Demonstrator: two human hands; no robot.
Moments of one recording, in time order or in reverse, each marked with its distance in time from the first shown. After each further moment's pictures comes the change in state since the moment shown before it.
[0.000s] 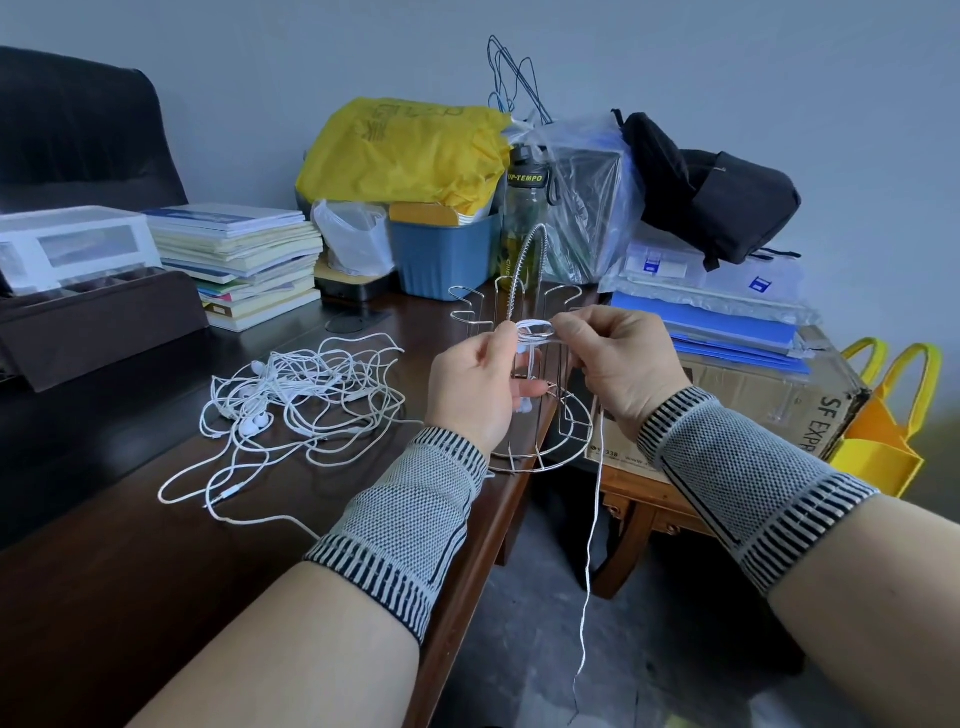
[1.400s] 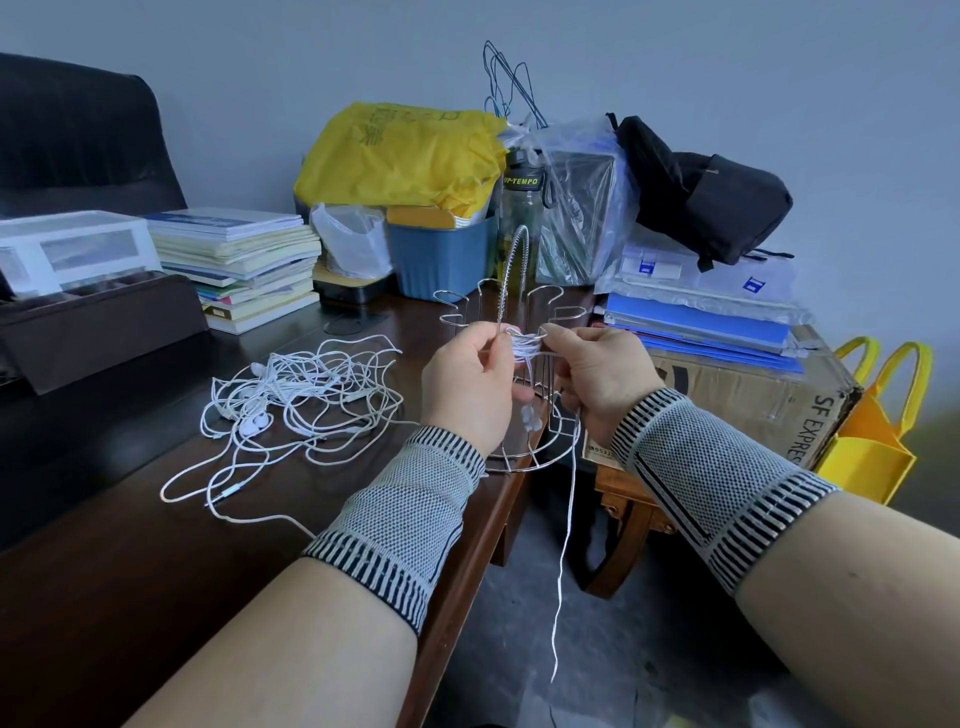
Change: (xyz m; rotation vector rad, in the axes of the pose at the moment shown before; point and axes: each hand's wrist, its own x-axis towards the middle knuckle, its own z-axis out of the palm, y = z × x) left_hand 0.010 -0.011 -0.005 0.355 0.009 0.170; right_hand 0.002 0.007 0.015 0.259 0.046 0.334
